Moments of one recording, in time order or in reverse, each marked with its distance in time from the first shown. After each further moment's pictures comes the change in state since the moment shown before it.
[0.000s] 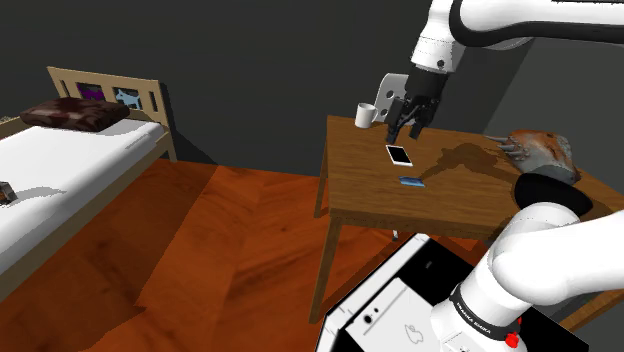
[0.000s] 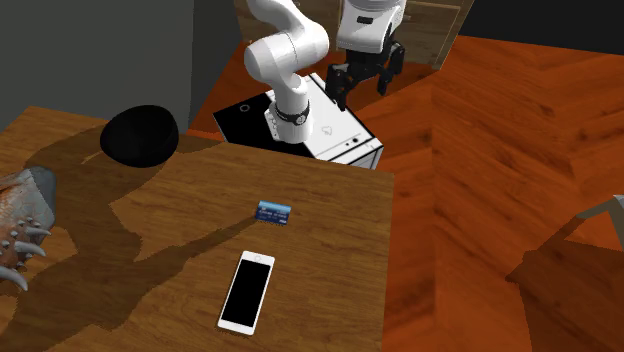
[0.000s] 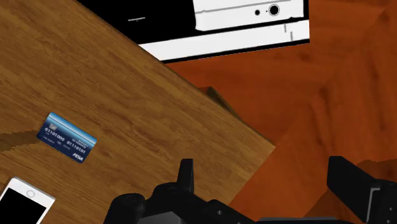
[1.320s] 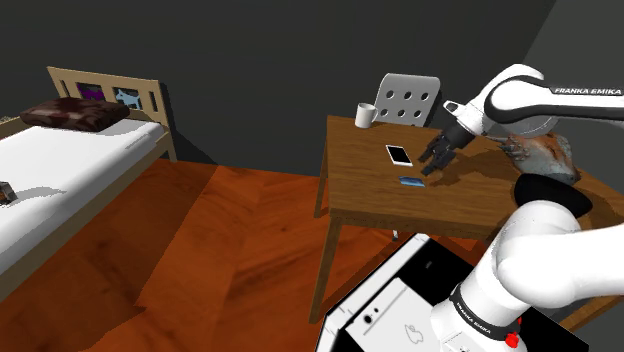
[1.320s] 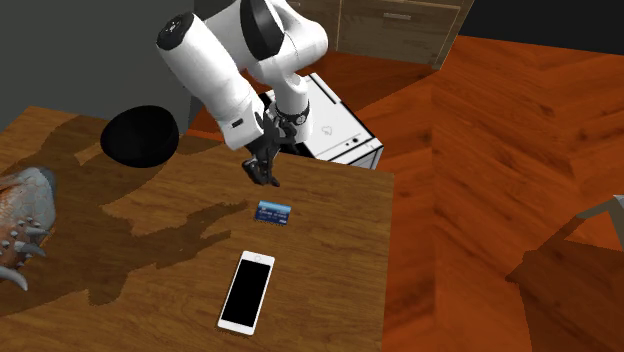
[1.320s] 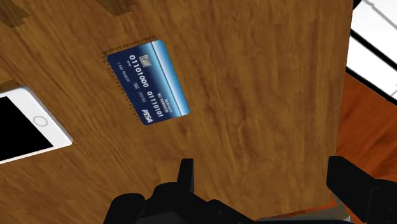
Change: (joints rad) arm 0.082 -0.165 -0.801 -0.330 -0.299 0.472 -1.049
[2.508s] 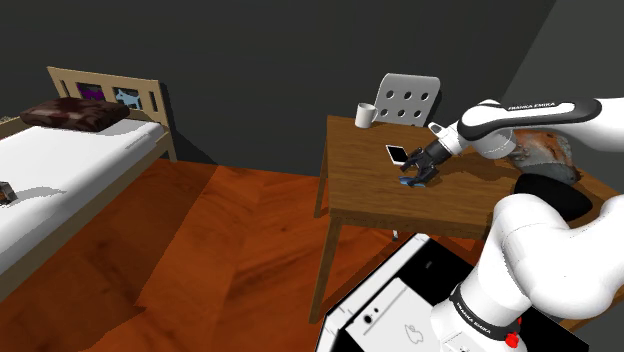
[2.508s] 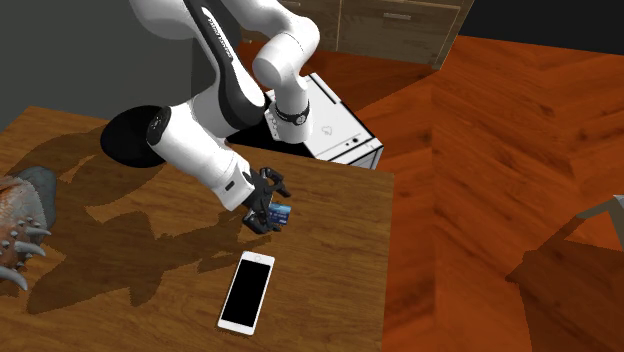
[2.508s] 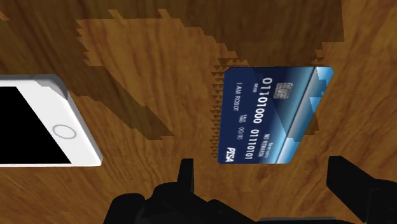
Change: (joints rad) arm 0.433 0.152 -0.557 0.128 -0.019 0.253 -0.442
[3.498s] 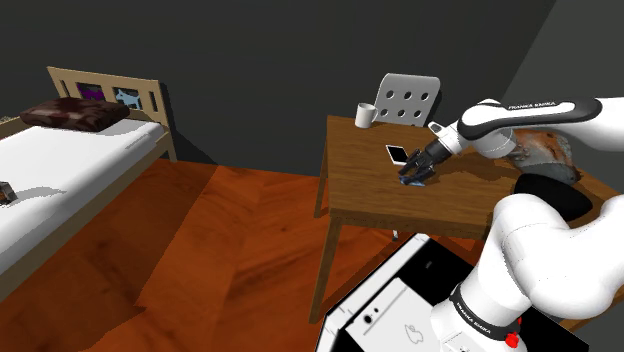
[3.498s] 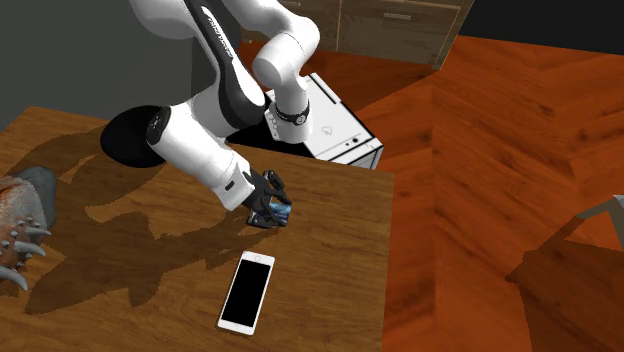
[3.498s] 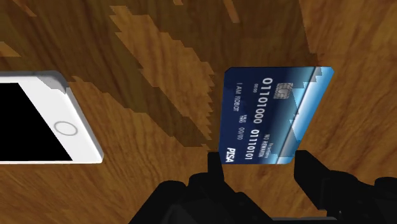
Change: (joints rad) arm -0.001 -0.001 0.005 0.002 0.002 -0.003 0.003
